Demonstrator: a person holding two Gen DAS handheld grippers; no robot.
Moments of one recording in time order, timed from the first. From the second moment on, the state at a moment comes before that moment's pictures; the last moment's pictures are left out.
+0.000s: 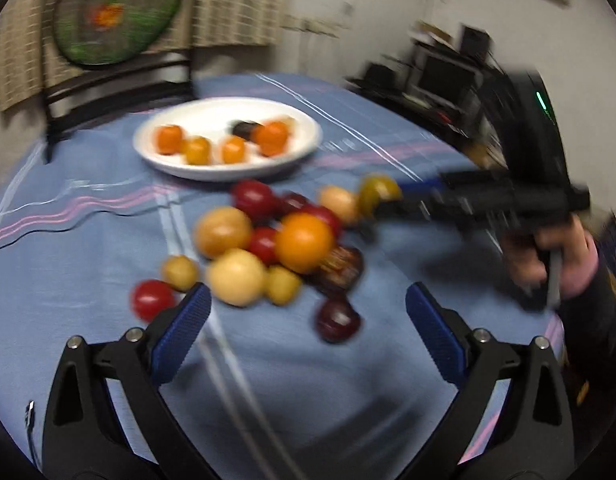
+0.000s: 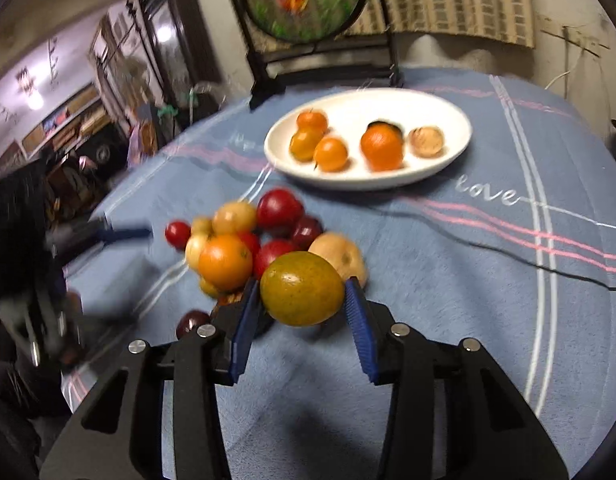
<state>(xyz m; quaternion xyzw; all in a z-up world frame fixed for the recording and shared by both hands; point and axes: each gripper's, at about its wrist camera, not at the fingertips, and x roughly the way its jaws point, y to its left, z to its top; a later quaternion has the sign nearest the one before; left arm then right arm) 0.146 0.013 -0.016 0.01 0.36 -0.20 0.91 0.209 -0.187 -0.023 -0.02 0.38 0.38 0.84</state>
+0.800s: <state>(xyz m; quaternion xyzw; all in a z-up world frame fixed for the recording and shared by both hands) 0.169 -0.006 -0.048 0.01 0.45 -0.21 0.87 0.202 -0.182 -0.021 -0.04 0.38 0.38 0.84</state>
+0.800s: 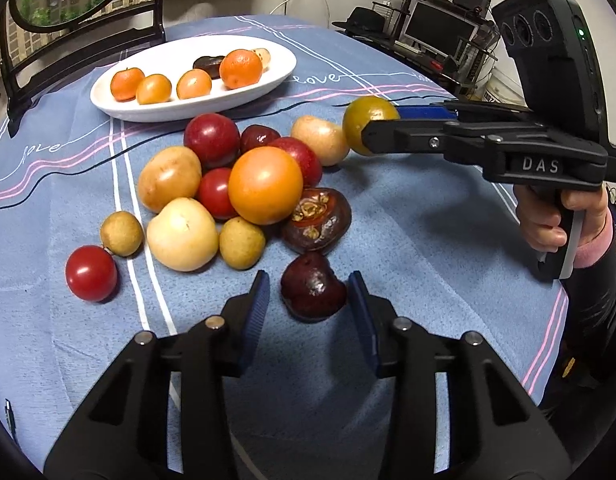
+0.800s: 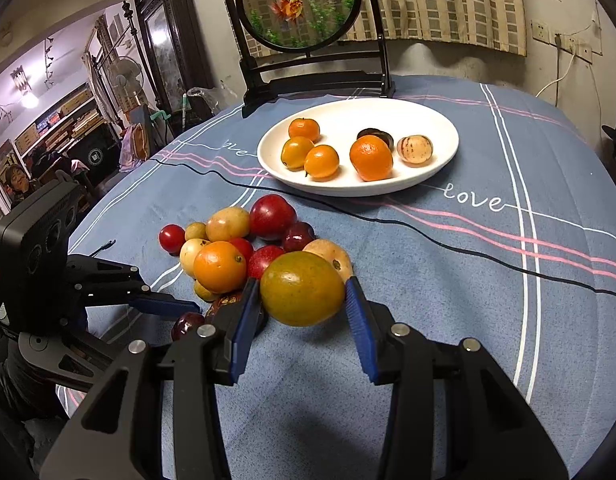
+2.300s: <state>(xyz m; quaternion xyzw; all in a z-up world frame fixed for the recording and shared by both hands) 0.381 0.058 0.011 -0.03 0.40 -0.03 0.92 0.364 -0.119 -0.010 0.02 0.33 0.29 0.90</state>
